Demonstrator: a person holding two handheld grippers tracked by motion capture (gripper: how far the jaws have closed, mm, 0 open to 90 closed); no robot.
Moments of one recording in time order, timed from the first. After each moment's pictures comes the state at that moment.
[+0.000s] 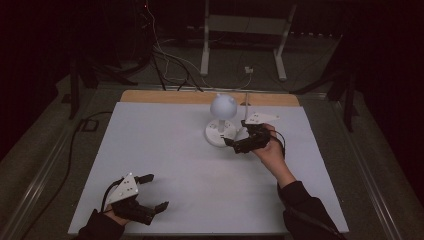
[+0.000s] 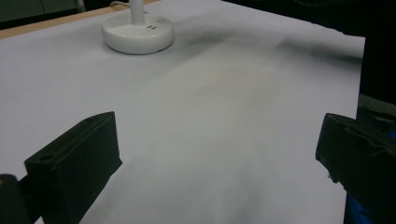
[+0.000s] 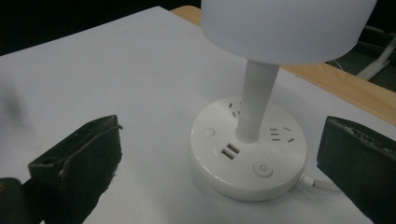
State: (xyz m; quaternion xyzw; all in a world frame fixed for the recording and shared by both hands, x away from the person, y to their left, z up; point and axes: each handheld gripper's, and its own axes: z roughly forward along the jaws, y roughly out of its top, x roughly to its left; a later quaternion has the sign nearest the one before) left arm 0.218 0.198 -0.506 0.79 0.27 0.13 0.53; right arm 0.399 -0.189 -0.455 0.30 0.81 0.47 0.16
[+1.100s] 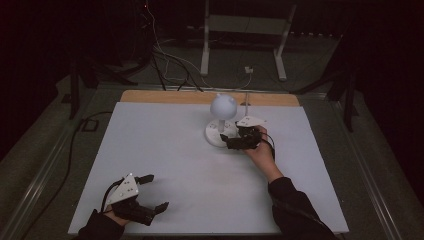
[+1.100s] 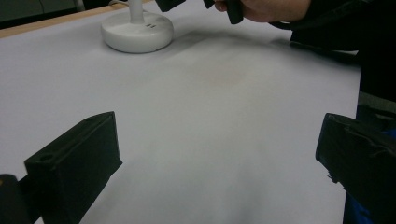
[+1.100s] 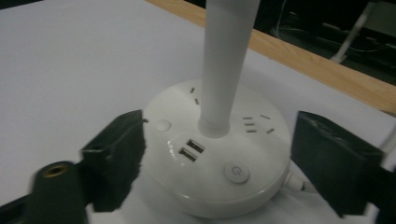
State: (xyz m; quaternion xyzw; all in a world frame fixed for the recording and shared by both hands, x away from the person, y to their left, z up) left arm 0.217 0.198 -0.506 0.79 0.27 0.13 0.53; right arm 0.423 -0.175 -0.501 0.33 0.80 0.45 0.22
